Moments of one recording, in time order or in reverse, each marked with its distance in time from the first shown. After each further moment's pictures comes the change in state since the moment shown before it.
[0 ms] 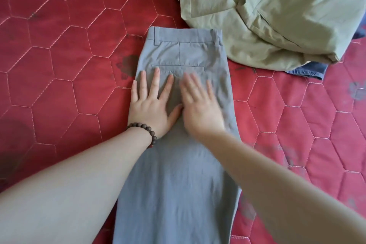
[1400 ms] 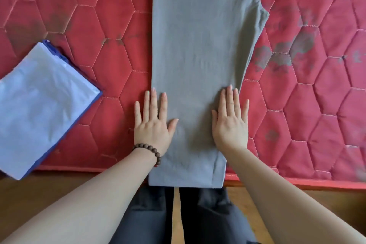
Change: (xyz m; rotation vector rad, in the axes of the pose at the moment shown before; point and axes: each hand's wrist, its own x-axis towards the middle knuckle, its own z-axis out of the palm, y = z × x) left_hand -0.394 0.012 -0.007 -0.003 -0.264 -0.068; right_hand -0.363 -0.114 0.023 0.001 -0.144 0.381
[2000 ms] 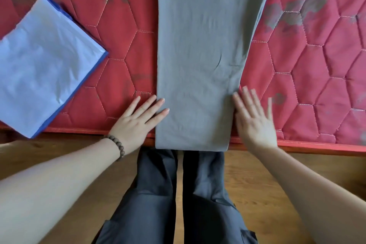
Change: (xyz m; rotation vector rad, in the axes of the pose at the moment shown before) left_hand -0.088 -0.087 0.020 0.161 0.004 0.647; right_hand -0.097 0.063 0.000 -0.039 -0.125 -0.178
